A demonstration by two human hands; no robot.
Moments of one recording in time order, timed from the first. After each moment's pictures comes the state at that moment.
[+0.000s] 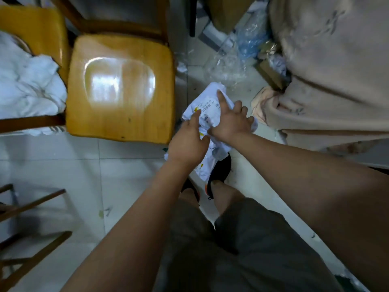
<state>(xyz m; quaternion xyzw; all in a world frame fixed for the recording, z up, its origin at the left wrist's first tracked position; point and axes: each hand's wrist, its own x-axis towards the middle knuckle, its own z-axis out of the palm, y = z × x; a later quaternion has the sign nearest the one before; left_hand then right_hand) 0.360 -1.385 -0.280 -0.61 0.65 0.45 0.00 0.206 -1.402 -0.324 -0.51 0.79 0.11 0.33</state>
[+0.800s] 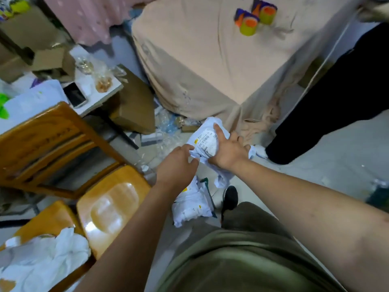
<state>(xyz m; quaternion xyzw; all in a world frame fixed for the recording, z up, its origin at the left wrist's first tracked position) 0.302 -1.352 0.000 -0.29 0.90 0.32 0.08 0.166 -1.229 -0.042 -0.21 0.94 -0.08 0.25</state>
